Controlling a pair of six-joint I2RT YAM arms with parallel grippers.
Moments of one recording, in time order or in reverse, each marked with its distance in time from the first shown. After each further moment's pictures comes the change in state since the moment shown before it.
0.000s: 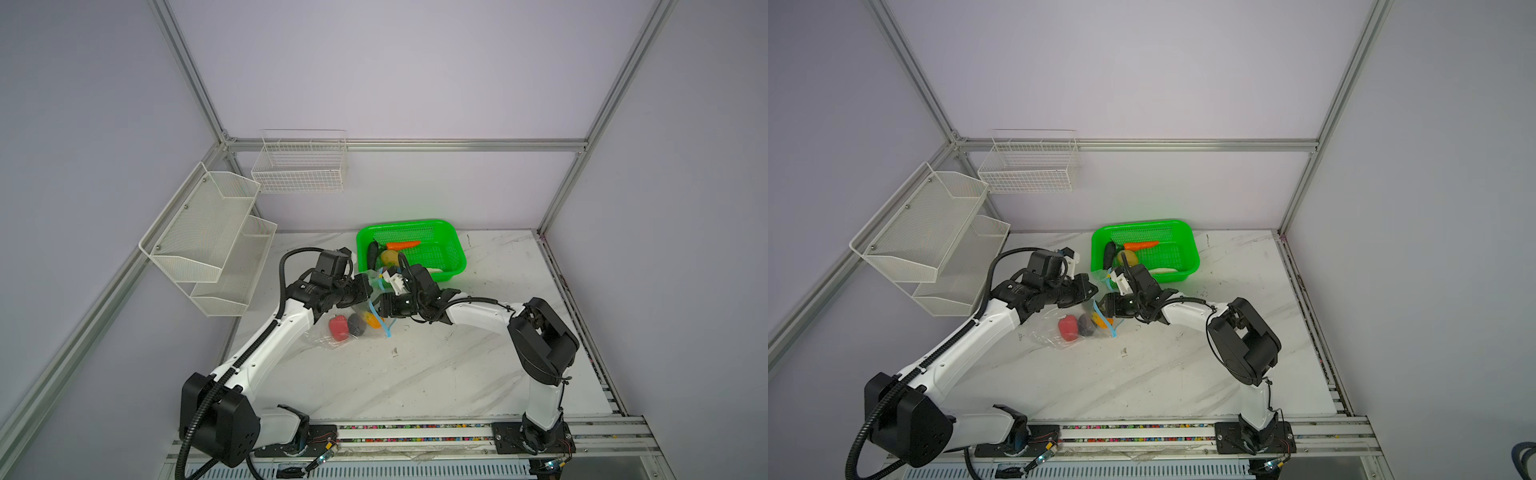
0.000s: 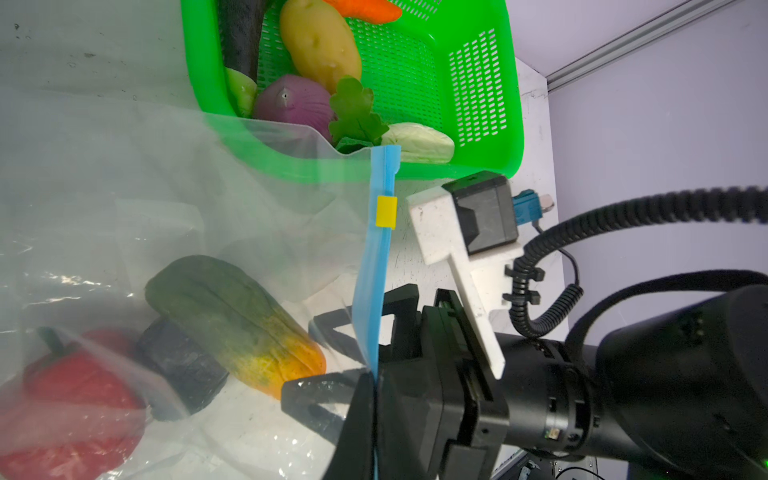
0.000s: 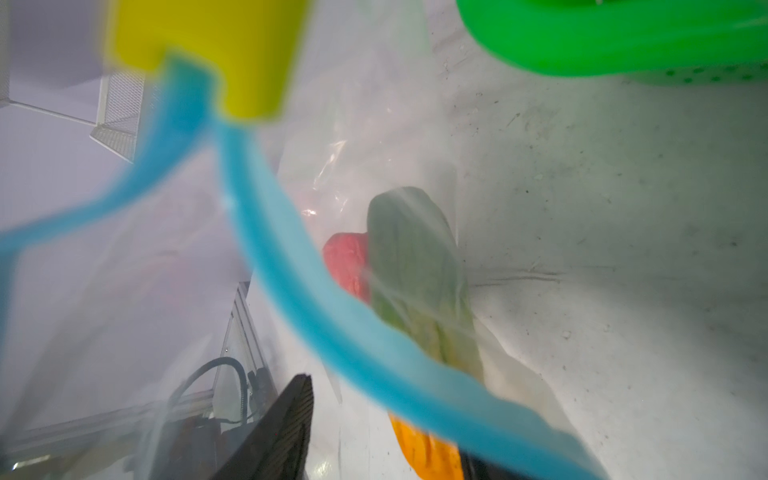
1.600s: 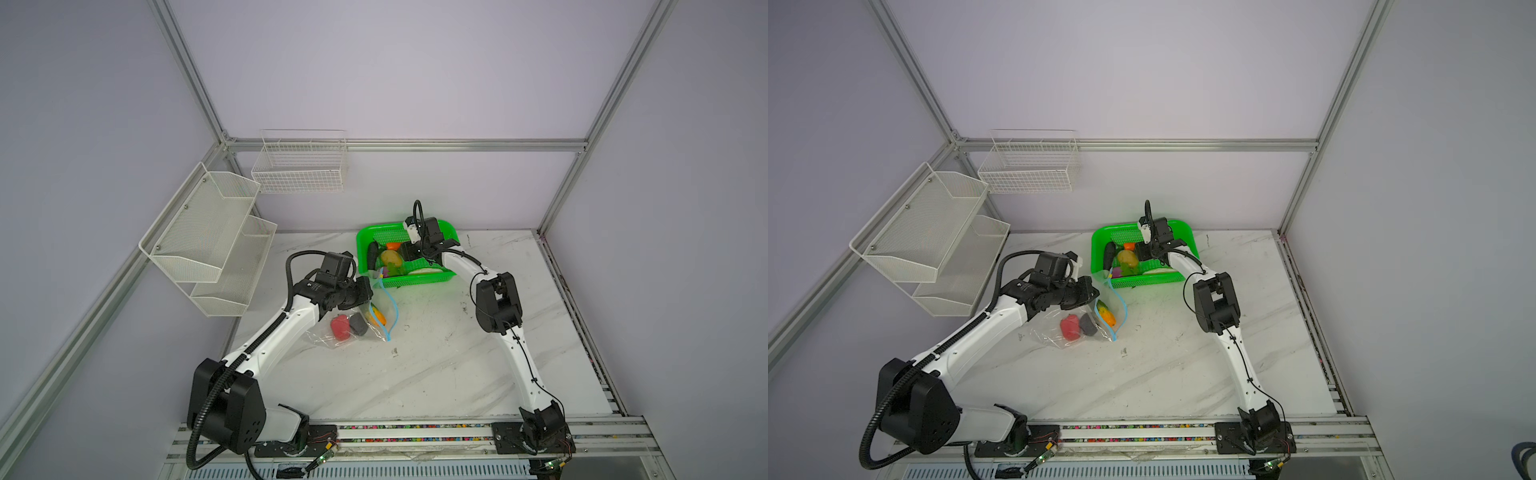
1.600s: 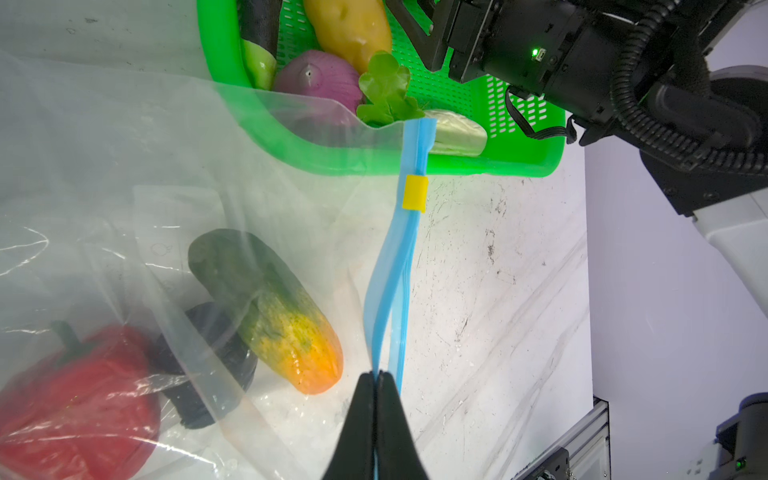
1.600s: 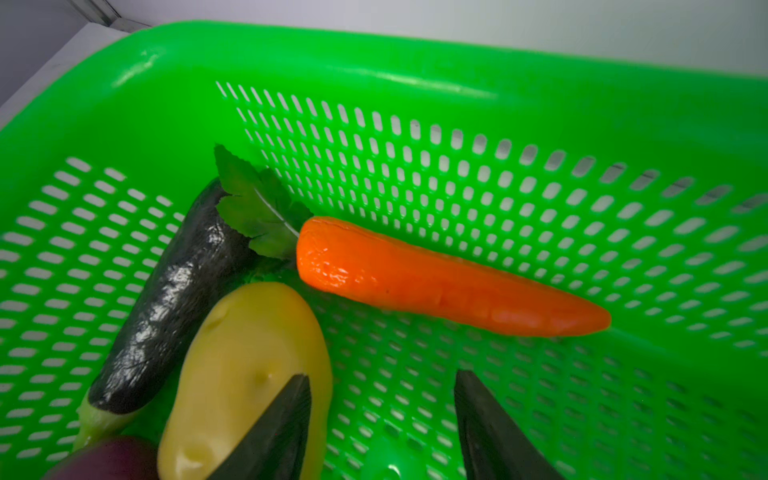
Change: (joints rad) left arm 0.008 0.071 -0.017 0.021 -0.006 0.003; right arm -0.330 0.732 1.065 -0.381 0.271 -0.657
